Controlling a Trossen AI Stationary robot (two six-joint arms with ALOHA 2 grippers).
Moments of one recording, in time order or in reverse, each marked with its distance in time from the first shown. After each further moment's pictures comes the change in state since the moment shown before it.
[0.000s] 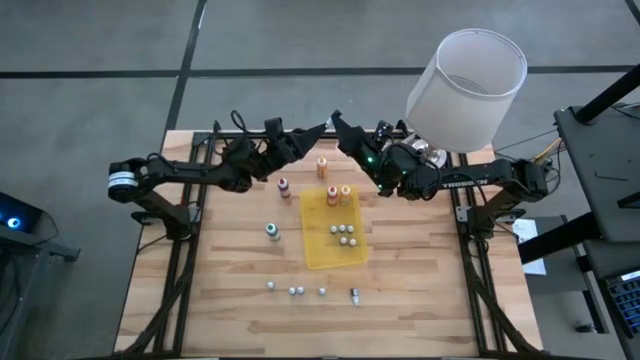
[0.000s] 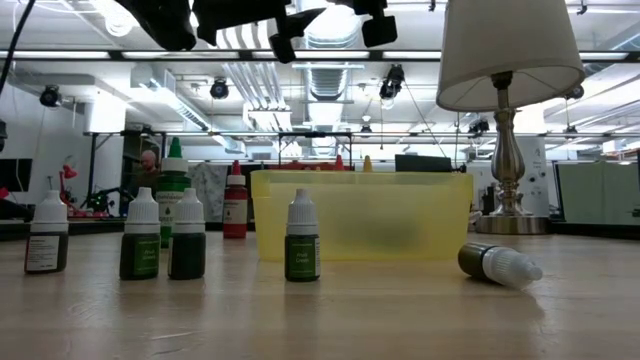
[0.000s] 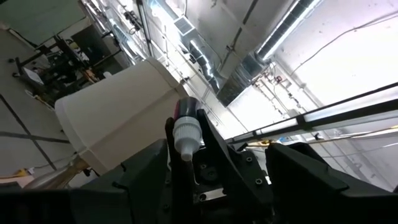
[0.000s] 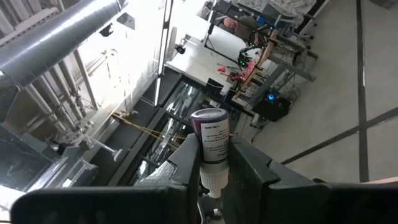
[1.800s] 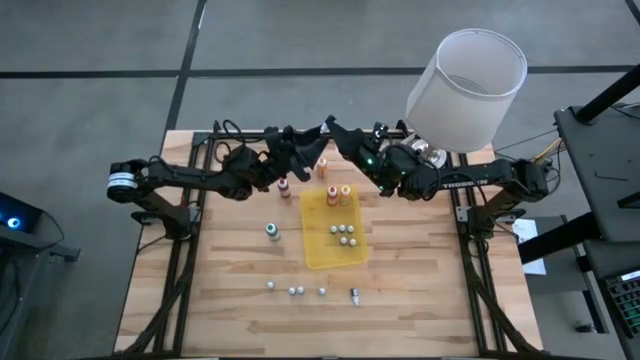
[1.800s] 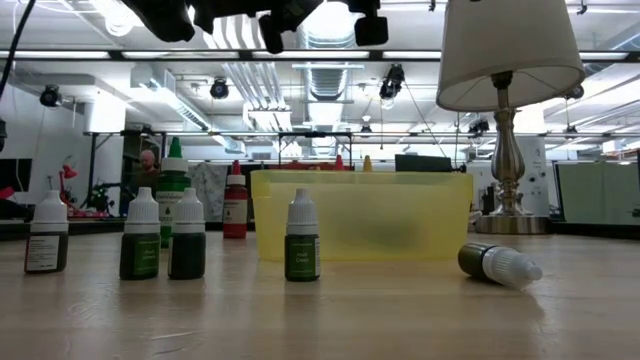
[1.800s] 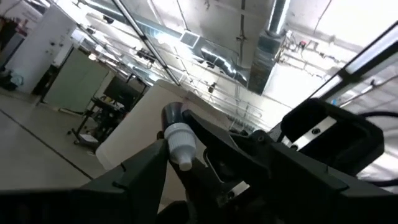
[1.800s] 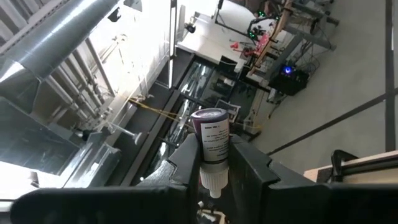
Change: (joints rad) left arm -0.089 -0.002 0.004 -0.007 -0.137 0.483; right arm 0.000 0.000 -0.010 -0.018 -0.108 0.109
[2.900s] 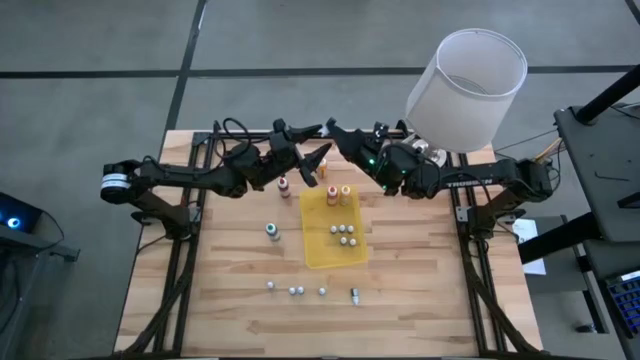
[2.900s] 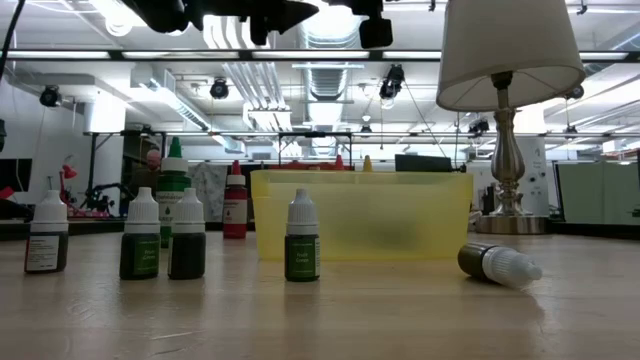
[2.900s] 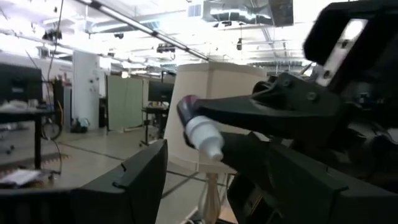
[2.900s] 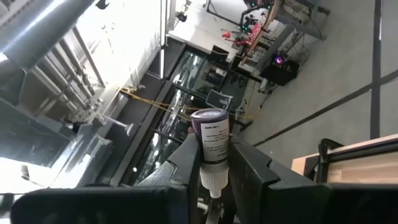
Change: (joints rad) left arm 0.009 -0.054 0.008 -0.218 -0.031 0.467; right arm -0.008 -0.035 -0.010 -0.096 -0.027 0.044
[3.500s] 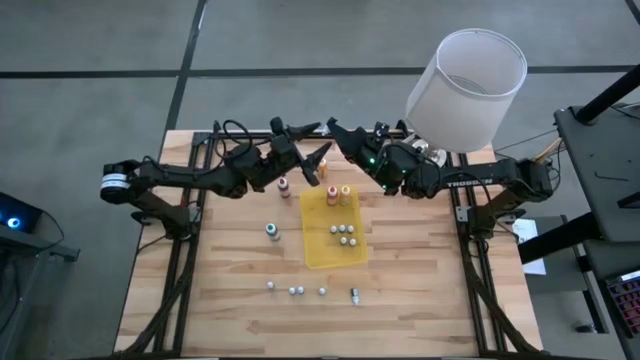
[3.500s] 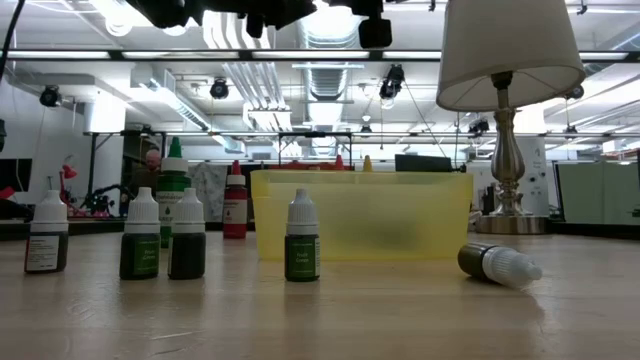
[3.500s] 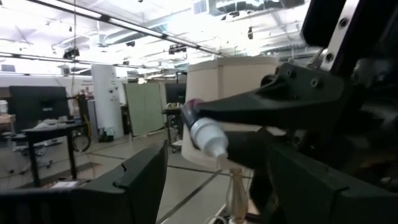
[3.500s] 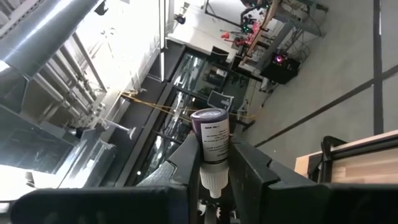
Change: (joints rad) left arm -0.014 0.000 0.019 -0.033 -0.068 0.150; right arm 0.000 0.000 0.000 0.001 0.008 0.035
